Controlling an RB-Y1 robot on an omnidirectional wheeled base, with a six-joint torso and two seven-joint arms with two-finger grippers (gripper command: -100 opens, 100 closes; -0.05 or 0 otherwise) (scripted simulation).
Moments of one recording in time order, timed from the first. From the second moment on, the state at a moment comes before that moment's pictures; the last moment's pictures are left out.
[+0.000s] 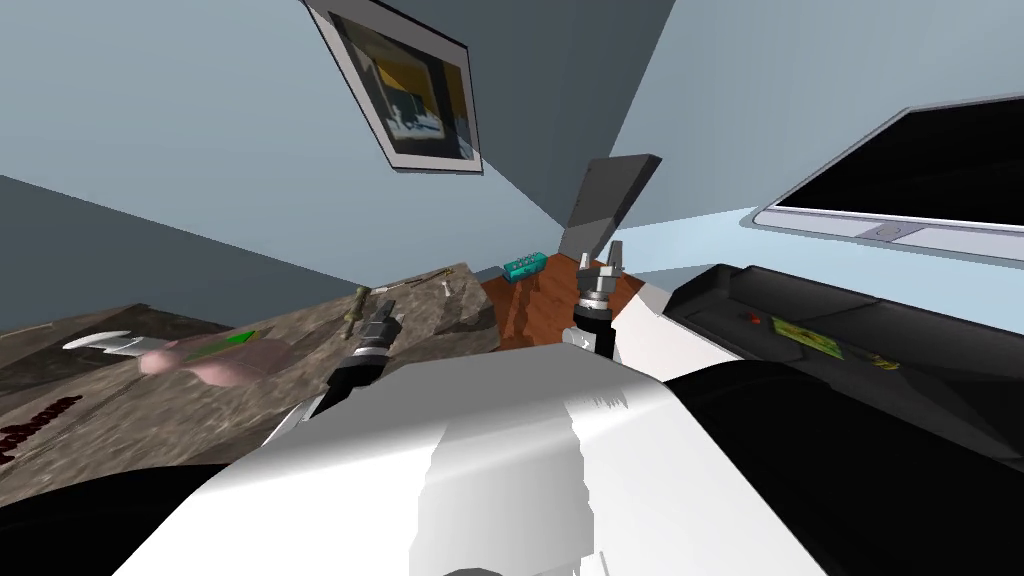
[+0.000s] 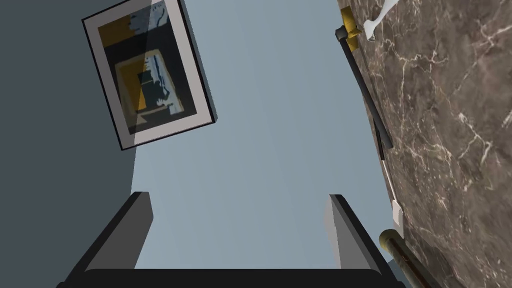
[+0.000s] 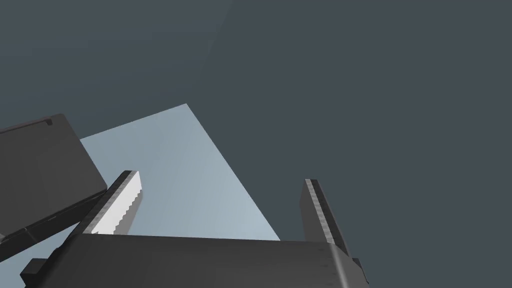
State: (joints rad) left arm 0.68 0.46 0.19 -2.07 0.00 -0.23 0.18; right arm 0.49 0.03 -0.03 -2.36 -0.06 -0.49 -0.03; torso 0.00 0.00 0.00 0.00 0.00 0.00
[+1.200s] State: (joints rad) left arm 0.85 0.81 0.32 -1.83 0.16 -0.03 0.22; right arm 0.49 0.03 -0.03 -2.36 -0.06 -0.49 -0.03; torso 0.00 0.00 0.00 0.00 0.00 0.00
